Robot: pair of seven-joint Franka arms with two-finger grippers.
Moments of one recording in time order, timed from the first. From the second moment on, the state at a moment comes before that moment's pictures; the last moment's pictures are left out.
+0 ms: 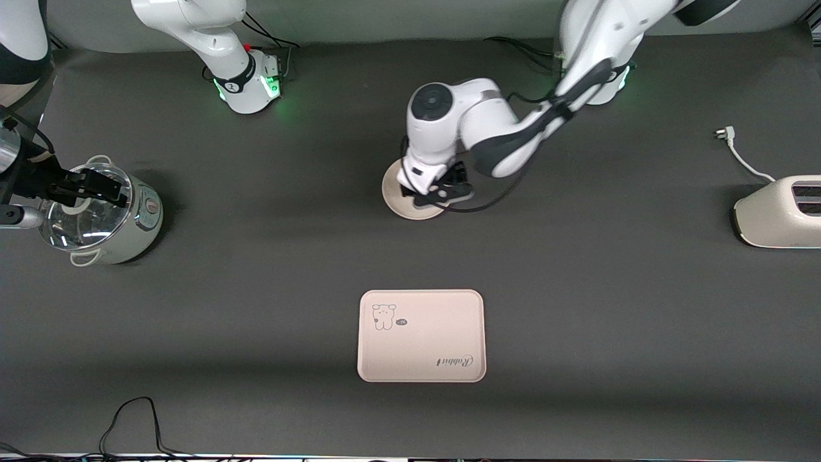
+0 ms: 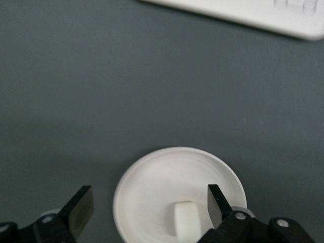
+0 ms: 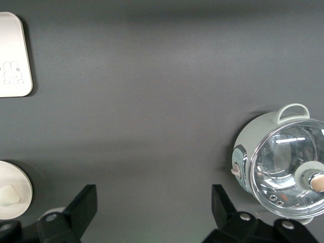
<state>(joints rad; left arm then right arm) 0.04 0.56 -0.97 -1.78 0.52 2.05 -1.37 0.05 0.02 -0.07 -1.64 0.02 1.61 0.04</state>
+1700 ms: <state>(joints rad) 0.89 0.39 -1.05 -1.37 0.45 1.40 -0.27 0.83 -0.08 -0.05 -1.85 0.20 1.81 0.72</state>
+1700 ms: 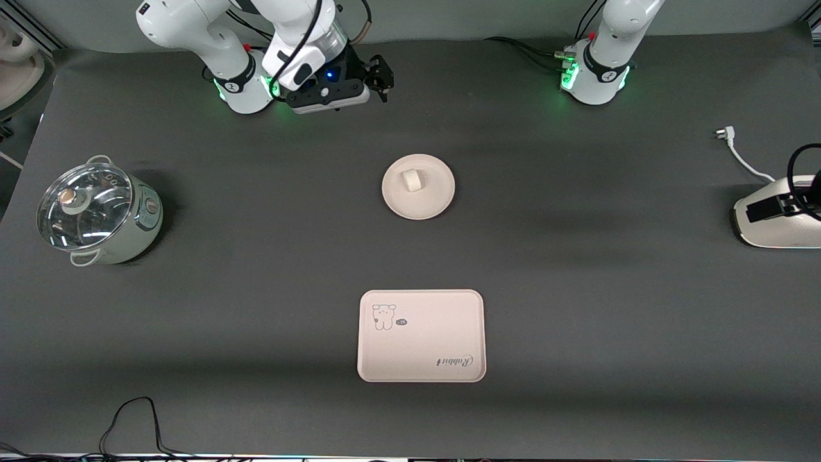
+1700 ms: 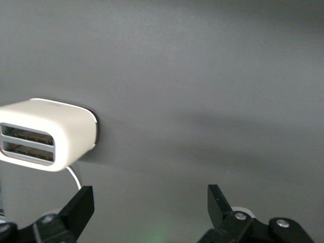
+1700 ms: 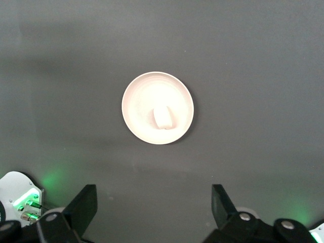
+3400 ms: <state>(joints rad) -0.01 0.00 -0.03 -1.64 0.07 1.55 0.06 0.92 0.35 -0.05 -2.40 0.20 2.98 0.71</state>
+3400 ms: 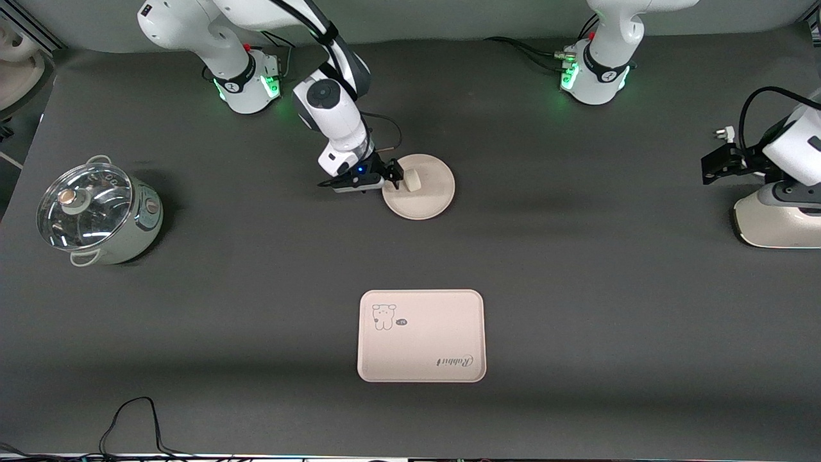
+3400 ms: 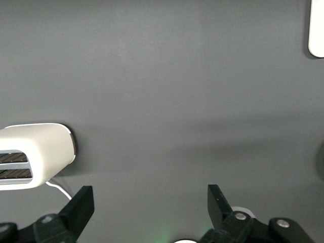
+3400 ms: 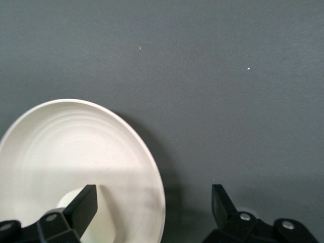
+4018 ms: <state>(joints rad) -0.01 -0.01 -0.02 -1.64 0.06 1.55 0.06 0.93 0.40 -0.04 -2.39 0.20 3.03 0.71</state>
